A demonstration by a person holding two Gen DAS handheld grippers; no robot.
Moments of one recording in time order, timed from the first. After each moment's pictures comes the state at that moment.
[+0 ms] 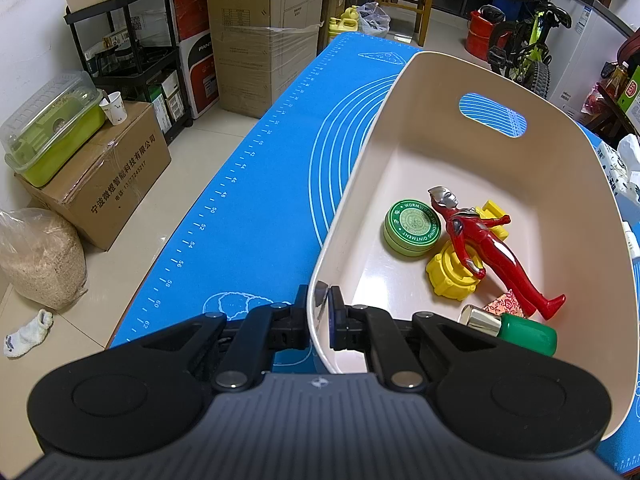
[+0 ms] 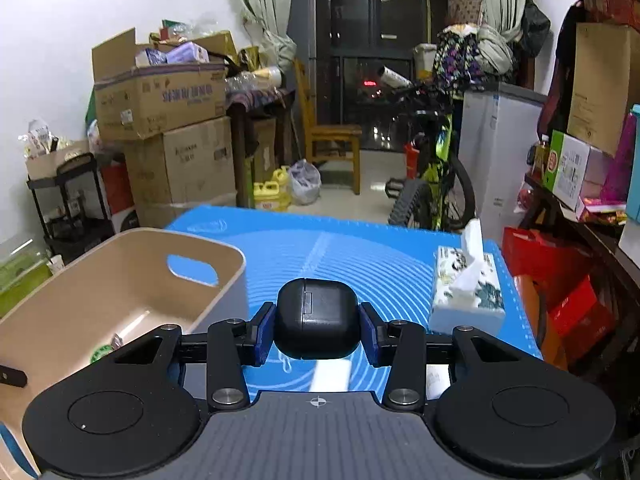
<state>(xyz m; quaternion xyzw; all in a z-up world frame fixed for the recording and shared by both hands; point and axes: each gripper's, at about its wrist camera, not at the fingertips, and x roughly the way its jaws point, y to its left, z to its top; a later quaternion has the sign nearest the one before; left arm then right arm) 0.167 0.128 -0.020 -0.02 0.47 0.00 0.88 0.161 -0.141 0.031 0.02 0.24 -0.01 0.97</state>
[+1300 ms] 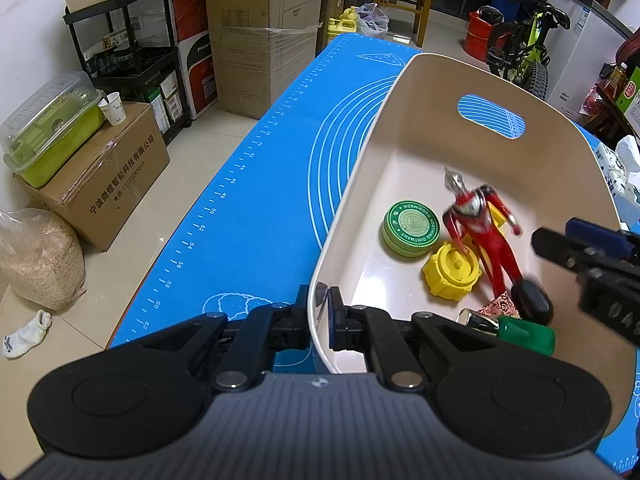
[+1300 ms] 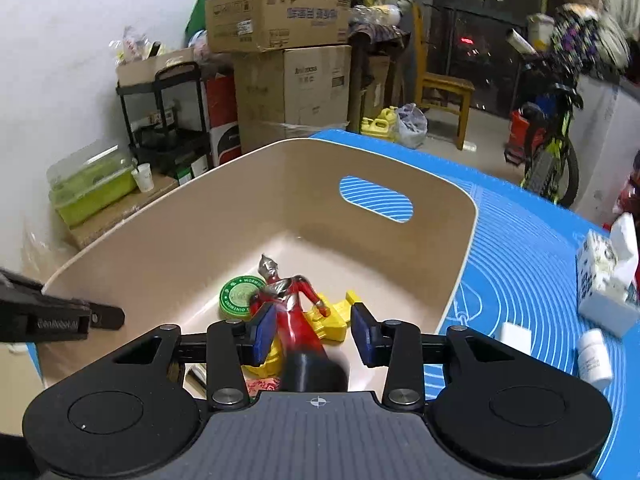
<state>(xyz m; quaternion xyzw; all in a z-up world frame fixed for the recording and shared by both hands) 0.166 0.128 -0.019 -0.03 0.47 0.00 0.88 0.189 -0.014 0.004 -0.02 0.34 0.12 0.93</state>
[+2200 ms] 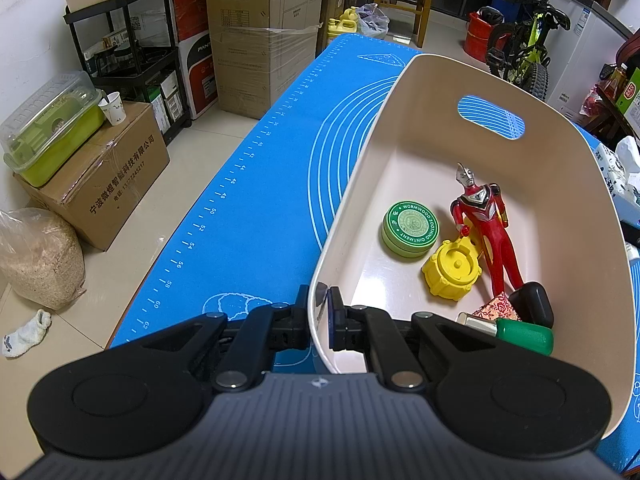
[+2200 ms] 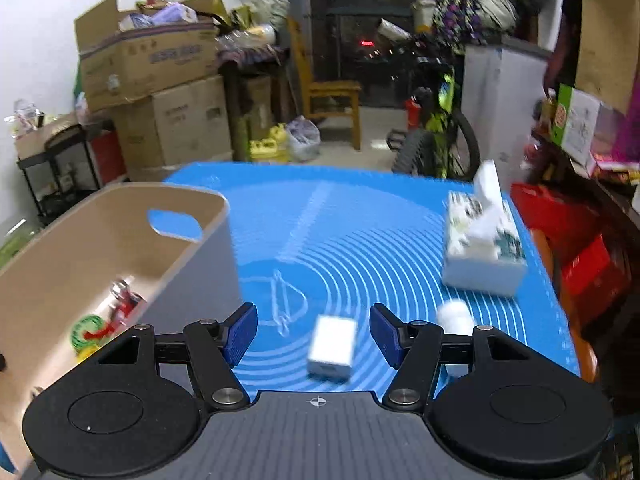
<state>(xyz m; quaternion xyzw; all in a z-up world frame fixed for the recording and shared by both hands) 0.167 0.127 -0.018 -0.03 0.47 0.00 0.88 0.194 -0.158 -0.020 0.04 0.32 -0.02 0.95</state>
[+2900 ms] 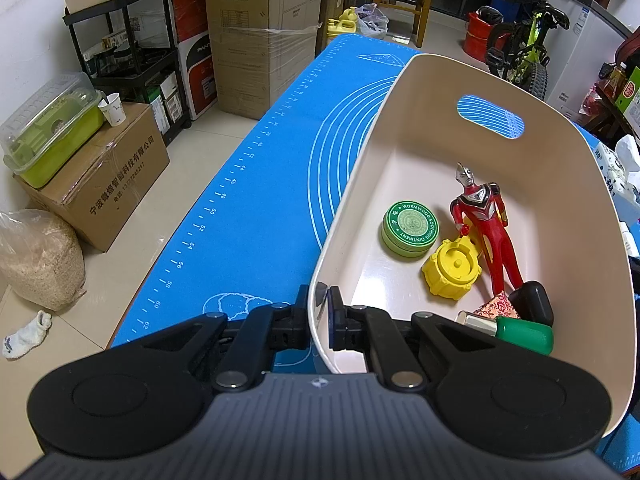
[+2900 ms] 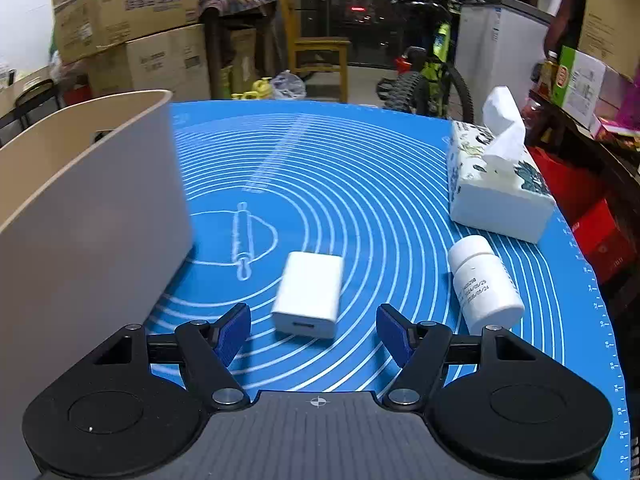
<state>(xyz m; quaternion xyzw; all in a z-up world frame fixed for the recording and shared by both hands) 0.167 0.126 -0.017 -0.03 0.47 0.00 0.88 0.233 -0.158 -0.083 0.03 0.37 -0.04 0.93</state>
